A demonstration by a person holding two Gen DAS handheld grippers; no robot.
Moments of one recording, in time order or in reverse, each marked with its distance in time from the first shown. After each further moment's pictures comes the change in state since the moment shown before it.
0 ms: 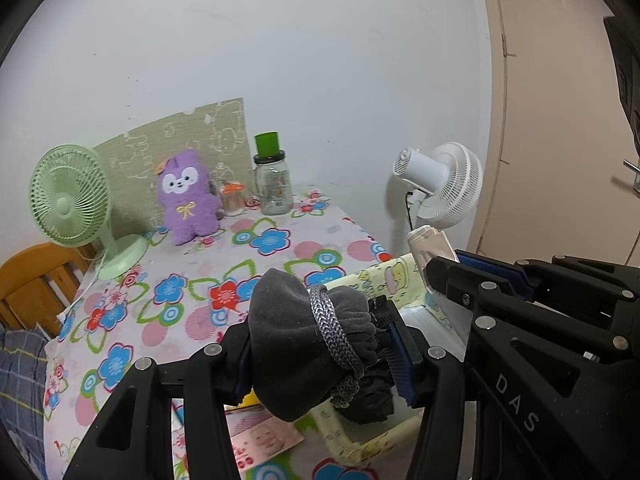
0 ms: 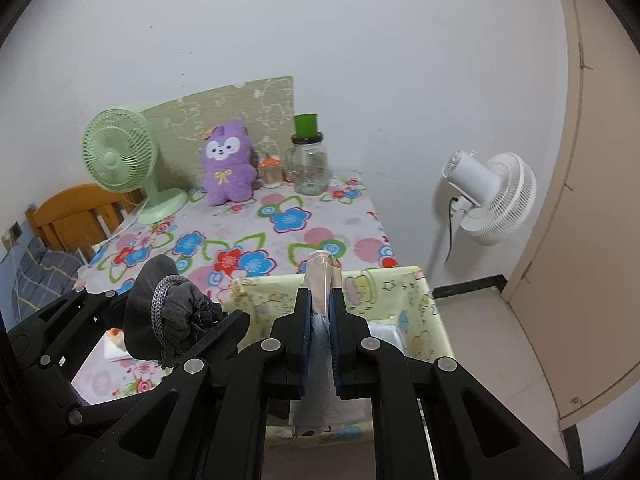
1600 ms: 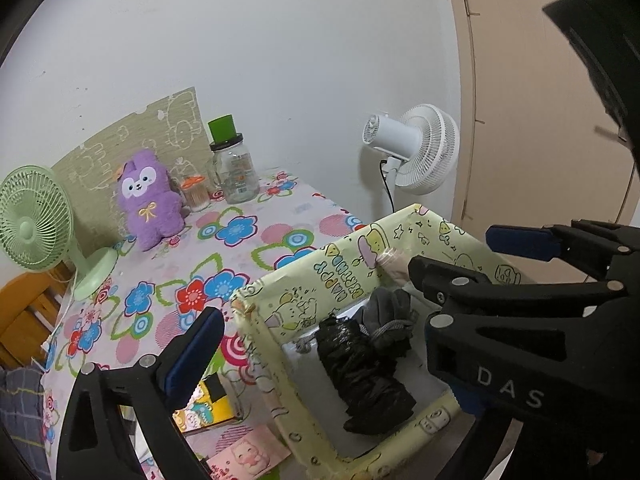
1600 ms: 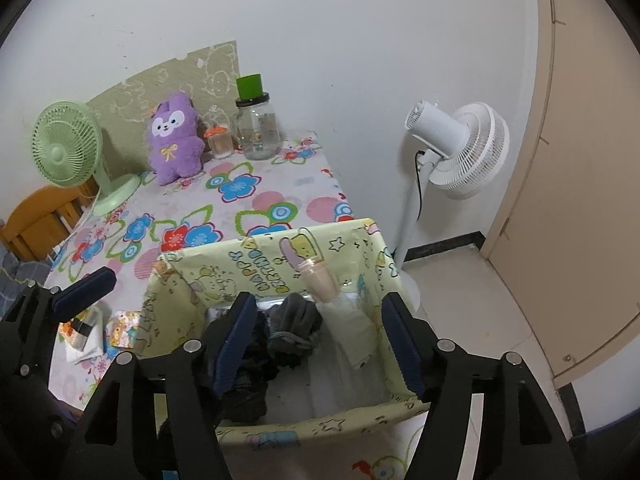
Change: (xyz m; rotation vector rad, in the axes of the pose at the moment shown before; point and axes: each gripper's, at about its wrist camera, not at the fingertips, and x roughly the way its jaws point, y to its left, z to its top) left arm 0.038 -0.020 -0.012 0.135 0.059 -0.045; right arm 0.038 -0.033 -0.017 0.090 0.111 -0.094
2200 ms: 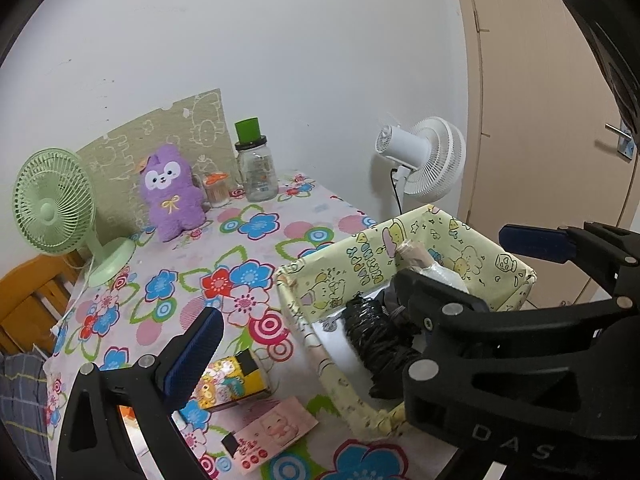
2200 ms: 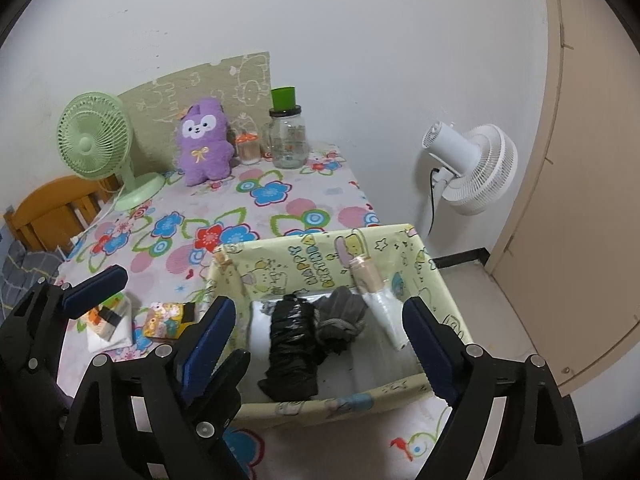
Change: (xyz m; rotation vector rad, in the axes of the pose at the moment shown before) left arm -0.034 0.029 -0.019 -0.045 -0.033 0.005; right arm -0.032 0.045 -0.013 -0.051 -0.046 0.010
